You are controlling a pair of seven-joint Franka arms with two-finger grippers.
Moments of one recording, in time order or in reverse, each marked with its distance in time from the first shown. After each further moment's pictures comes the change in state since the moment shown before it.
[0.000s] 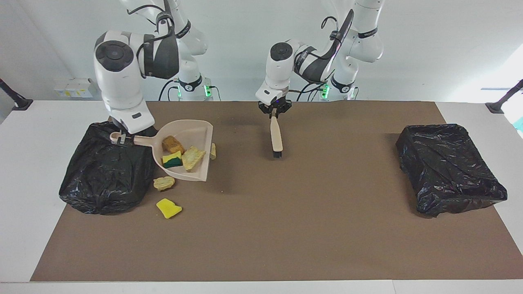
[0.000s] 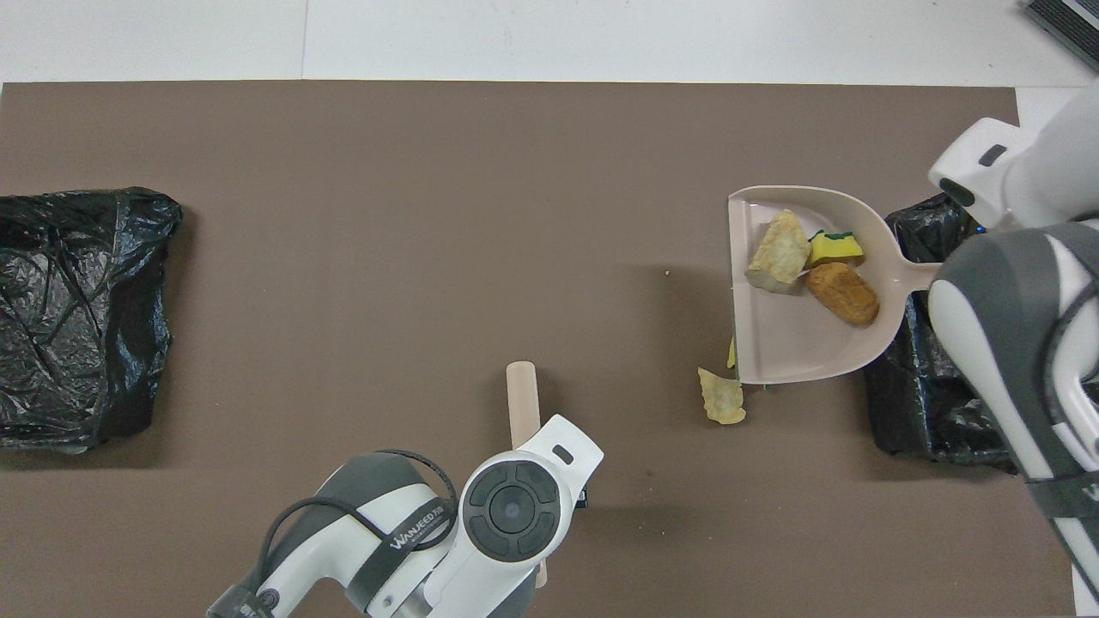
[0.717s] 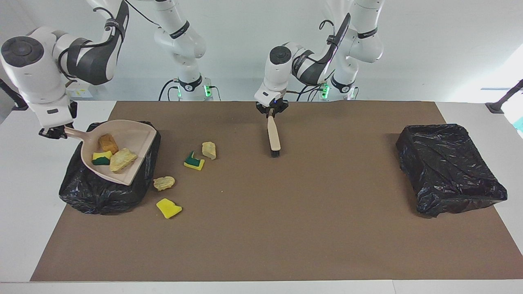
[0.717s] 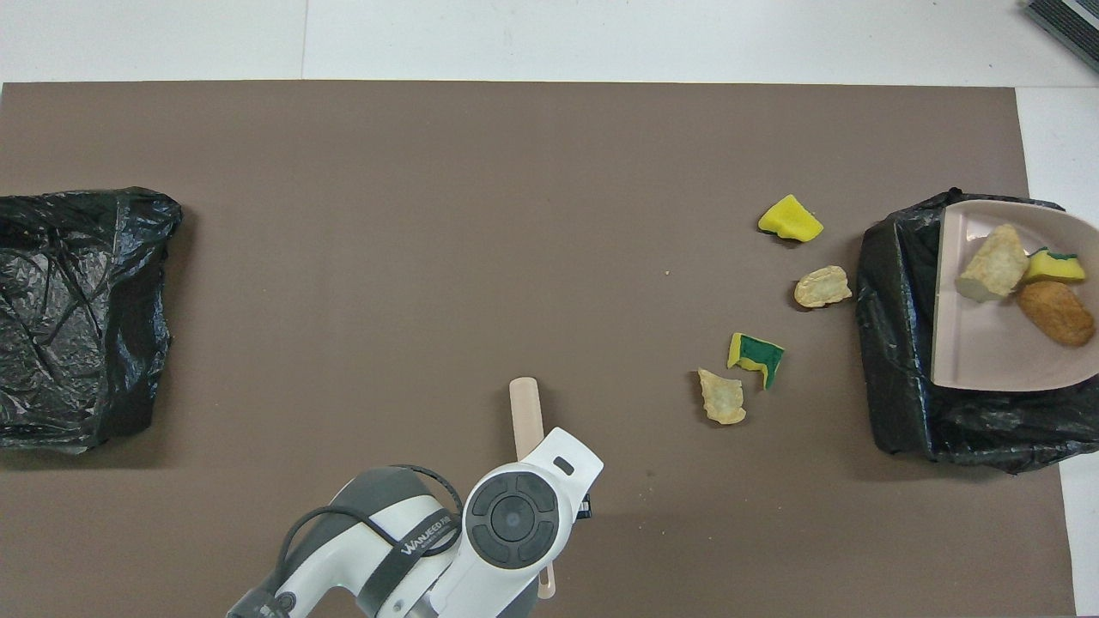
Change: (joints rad) left arm -0.025 0.010 0.001 -0.054 -0.040 0.062 -0.020; right arm -0.311 -0.026 -0.004 -0.064 -0.229 0.129 -0.092
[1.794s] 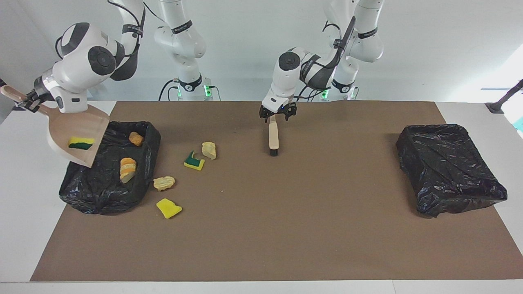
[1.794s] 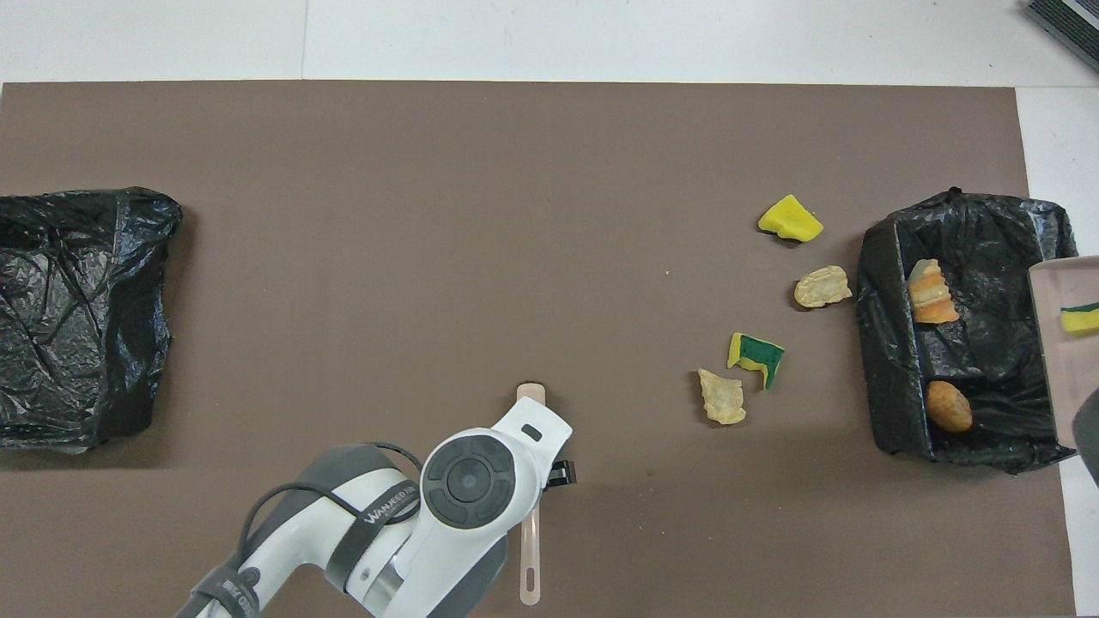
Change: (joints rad) left arm 0.090 -0.002 0.028 0.013 0.008 0.025 0.031; right arm 0.061 -0.210 0.010 -0.306 -0.609 0.102 0.194
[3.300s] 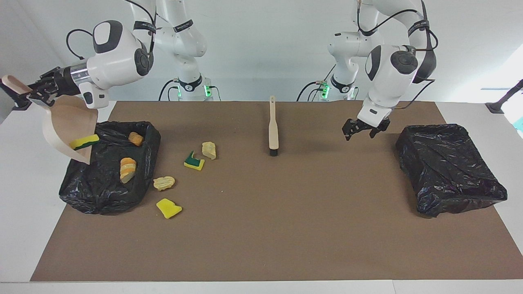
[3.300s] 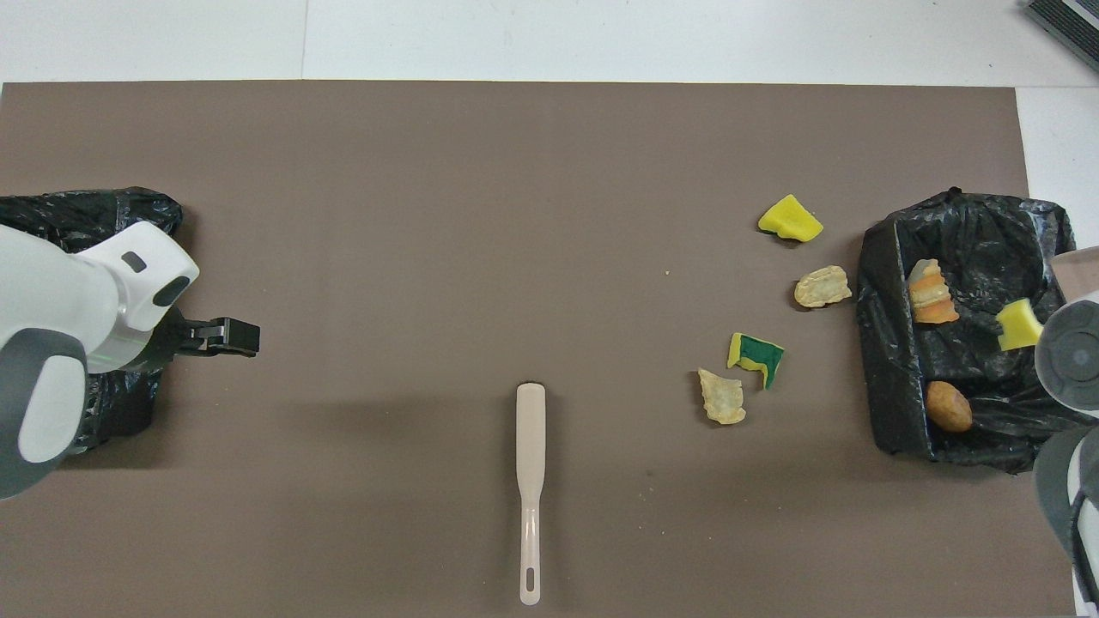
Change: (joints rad) left arm 0.674 -0.124 0.013 0.209 0.145 -0.352 0.716; right arm 0.114 -0.113 0.012 -0.110 -0.247 -0.001 0.037
